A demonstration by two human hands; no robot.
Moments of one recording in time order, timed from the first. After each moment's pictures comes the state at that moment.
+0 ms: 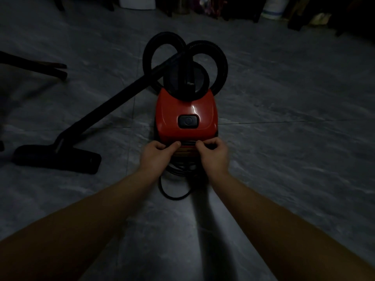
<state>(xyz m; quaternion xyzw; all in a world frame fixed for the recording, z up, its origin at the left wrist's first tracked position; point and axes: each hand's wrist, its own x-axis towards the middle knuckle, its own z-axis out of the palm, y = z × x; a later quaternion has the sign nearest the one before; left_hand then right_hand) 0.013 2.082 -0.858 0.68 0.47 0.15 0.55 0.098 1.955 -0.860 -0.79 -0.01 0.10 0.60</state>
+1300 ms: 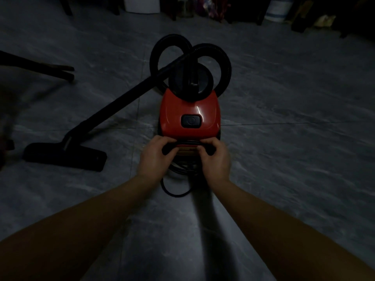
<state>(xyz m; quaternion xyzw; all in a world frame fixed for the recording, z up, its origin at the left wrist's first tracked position) -0.009 2.094 -0.866 0.88 0.21 0.26 0.34 0.087 1.945 -0.866 -0.83 -0.16 0.02 0.53</state>
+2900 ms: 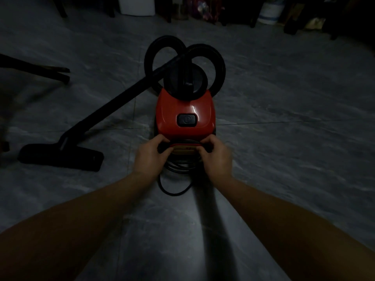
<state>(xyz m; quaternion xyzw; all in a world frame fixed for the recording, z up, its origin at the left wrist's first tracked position) -0.008 2.101 -0.873 0.87 0.22 0.24 0.38 0.095 1.930 -0.853 -0.86 -0.20 0.03 0.46</state>
